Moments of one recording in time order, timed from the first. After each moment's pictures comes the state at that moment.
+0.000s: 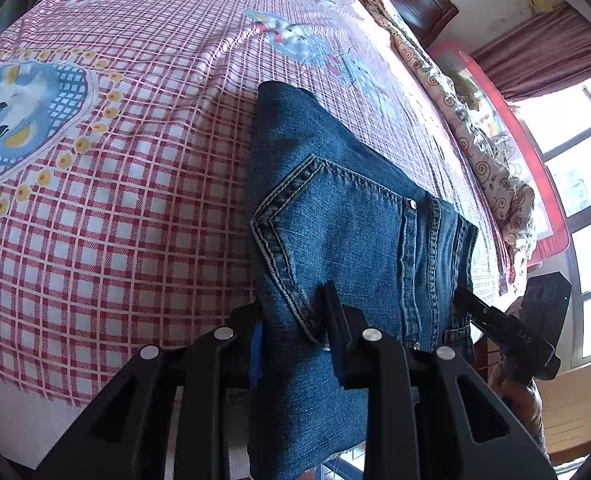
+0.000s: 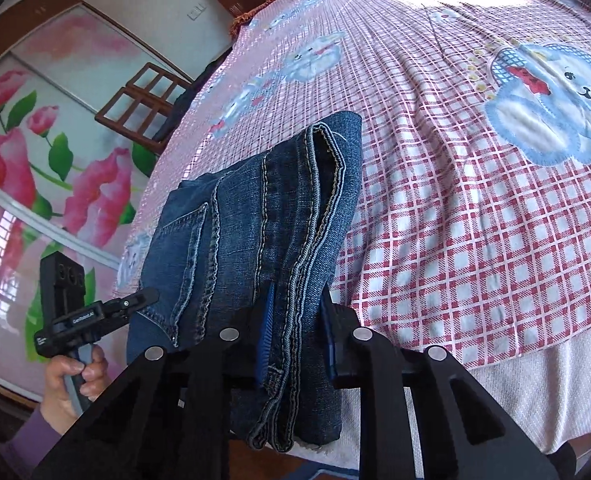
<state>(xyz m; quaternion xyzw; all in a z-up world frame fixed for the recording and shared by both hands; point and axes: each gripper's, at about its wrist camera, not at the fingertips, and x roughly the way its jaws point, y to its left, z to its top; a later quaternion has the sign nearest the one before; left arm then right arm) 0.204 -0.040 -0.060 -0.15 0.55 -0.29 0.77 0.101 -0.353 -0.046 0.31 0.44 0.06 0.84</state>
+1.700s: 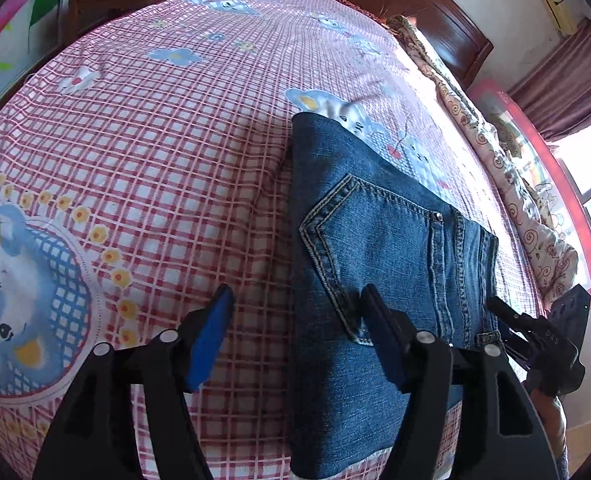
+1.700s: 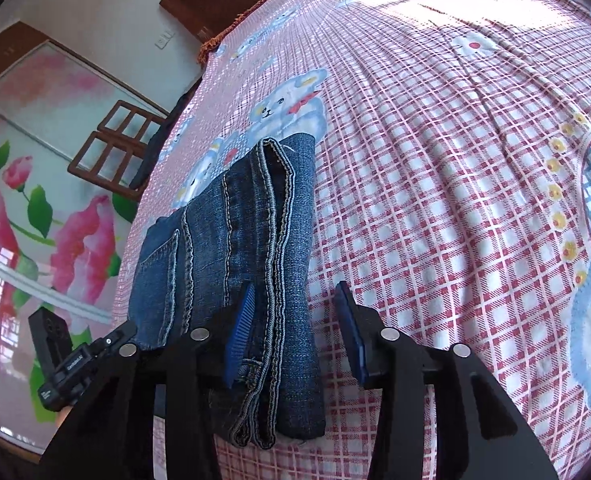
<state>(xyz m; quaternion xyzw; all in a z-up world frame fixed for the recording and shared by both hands) 0.328 -0.037 -0.052 -0.14 0.51 -0.19 0.83 0.230 -0.407 -0.052 0.36 0.42 0.01 0.83</state>
